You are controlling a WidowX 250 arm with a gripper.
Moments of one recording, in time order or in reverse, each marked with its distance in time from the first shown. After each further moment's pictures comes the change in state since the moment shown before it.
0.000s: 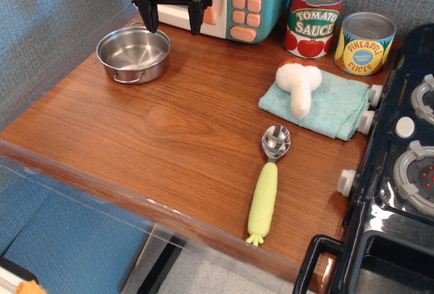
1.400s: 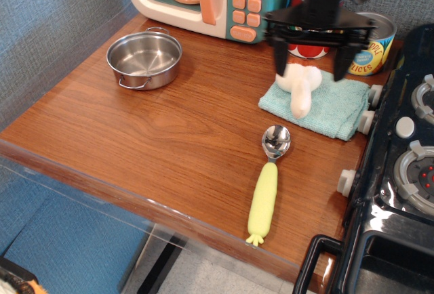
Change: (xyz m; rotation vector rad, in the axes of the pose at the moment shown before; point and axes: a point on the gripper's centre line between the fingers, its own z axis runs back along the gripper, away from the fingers) arm -0.097 -0.172 0.031 -0.002 -0.049 -0.020
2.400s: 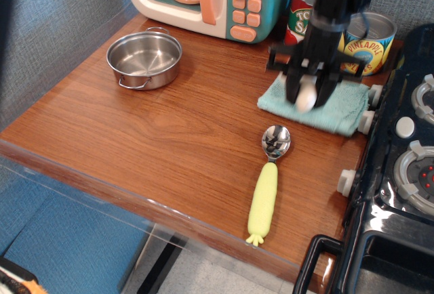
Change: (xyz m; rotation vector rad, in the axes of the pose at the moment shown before) arm 0.003 -0.003 -0.032 0.026 0.067 -0.018
